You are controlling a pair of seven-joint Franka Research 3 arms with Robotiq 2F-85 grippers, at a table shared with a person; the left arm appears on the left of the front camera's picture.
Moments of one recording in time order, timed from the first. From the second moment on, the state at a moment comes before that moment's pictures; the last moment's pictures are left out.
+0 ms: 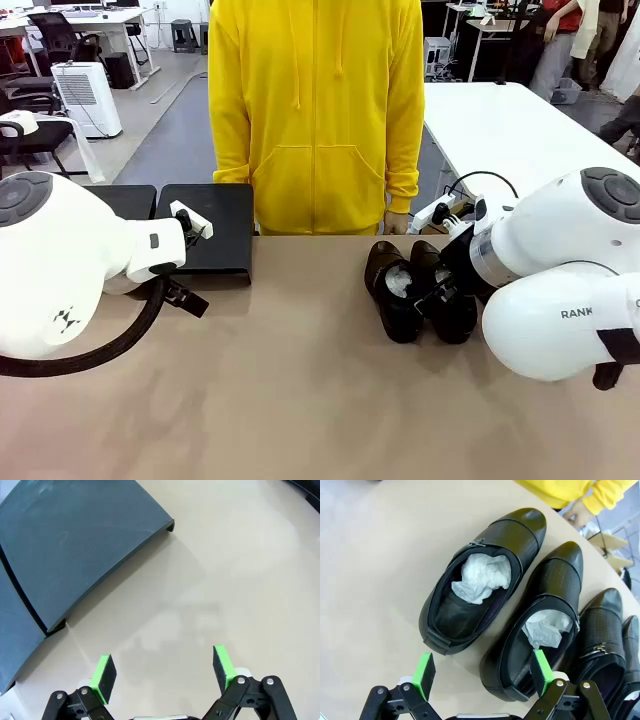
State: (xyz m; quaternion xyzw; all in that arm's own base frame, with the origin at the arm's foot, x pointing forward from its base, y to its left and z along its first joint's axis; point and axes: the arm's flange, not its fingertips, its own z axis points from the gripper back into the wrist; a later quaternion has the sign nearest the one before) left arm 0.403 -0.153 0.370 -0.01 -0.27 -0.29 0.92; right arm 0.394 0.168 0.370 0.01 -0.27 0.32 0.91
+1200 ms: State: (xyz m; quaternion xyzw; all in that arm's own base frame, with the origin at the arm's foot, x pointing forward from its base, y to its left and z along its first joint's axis) left arm 0.402 -0.154 0.370 -0.01 -0.27 -0.30 0.92; right arm 0.394 0.168 0.369 0.01 -0.27 0.32 0.91
